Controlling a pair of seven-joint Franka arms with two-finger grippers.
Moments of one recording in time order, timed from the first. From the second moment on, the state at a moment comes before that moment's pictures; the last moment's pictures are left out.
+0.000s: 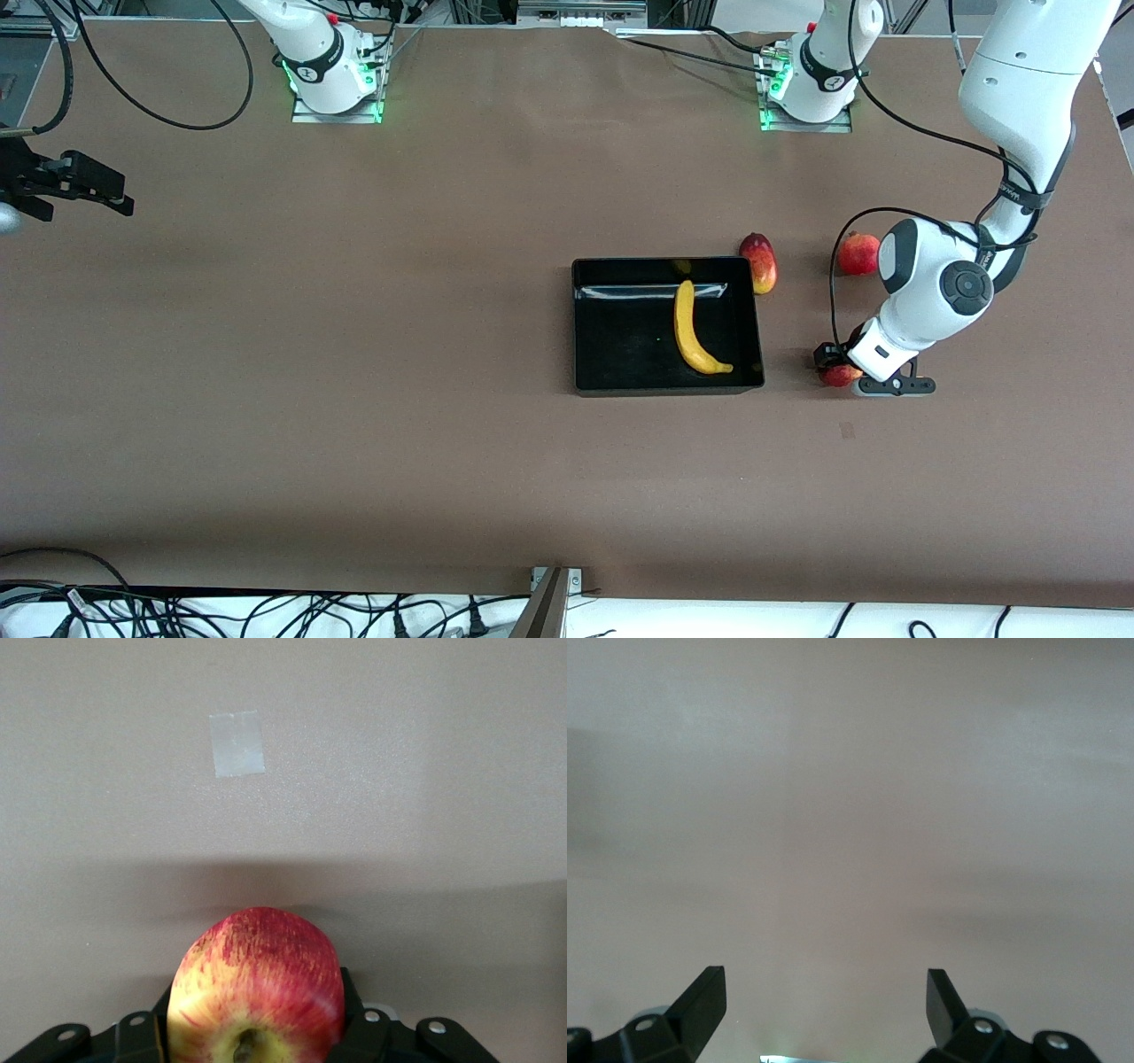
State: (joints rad) left arm 0.18 0.55 -0.20 -2.01 0.10 2.61 -0.11; right arm -0.08 0.05 0.03 -1.52 -0.01 1.50 -0.13
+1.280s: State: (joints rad) left arm -0.02 0.39 -0.23 -1.86 0.07 2.27 -0.60; right arm -0.08 0.05 0.03 -1.52 -0.01 1.50 -0.13
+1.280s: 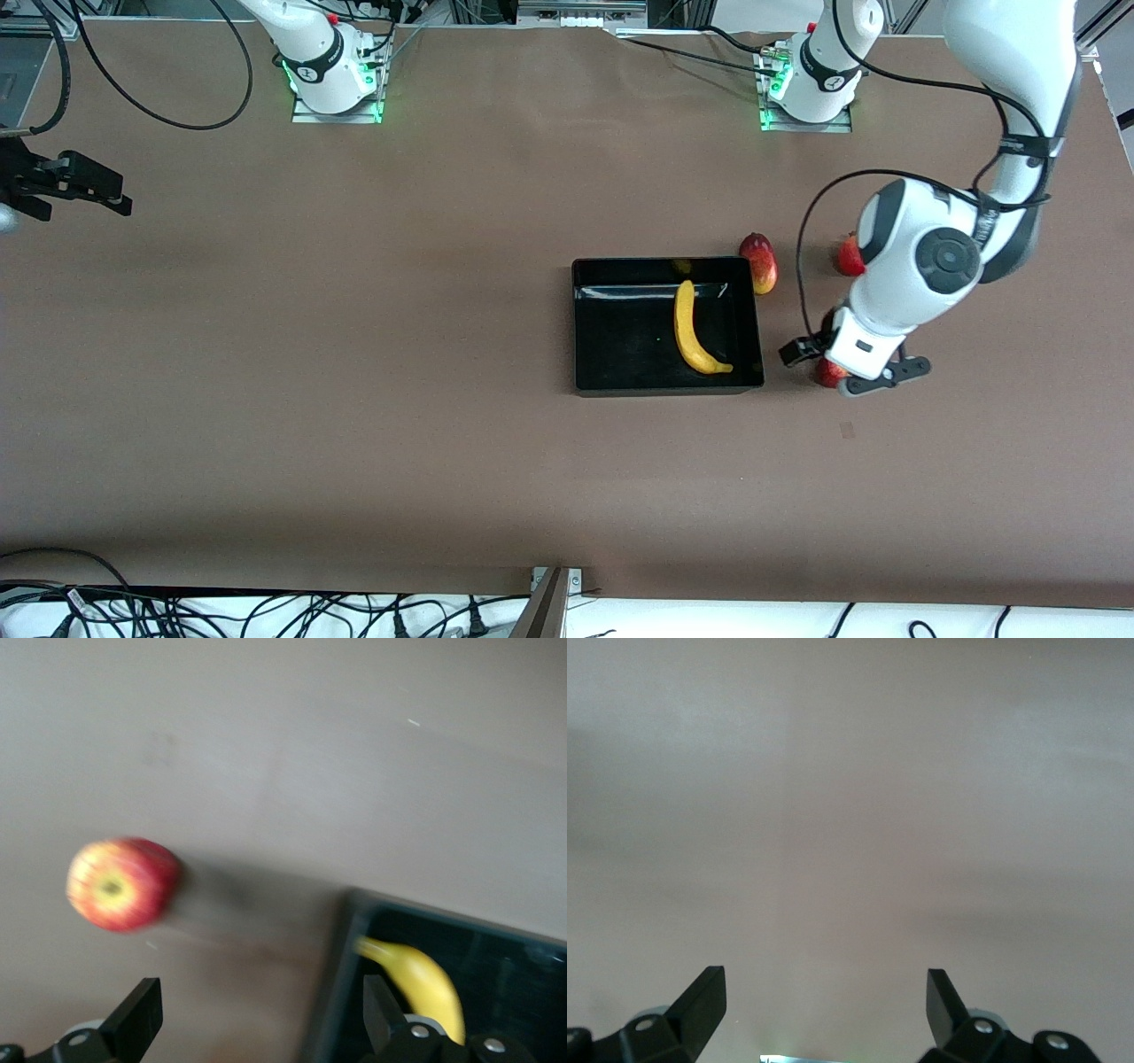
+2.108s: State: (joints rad) left arm -0.21 0.52 -0.25 -1.87 0.10 2.37 -0.80; right arm -0.08 0.05 0.03 -1.52 -0.01 1.50 -0.13
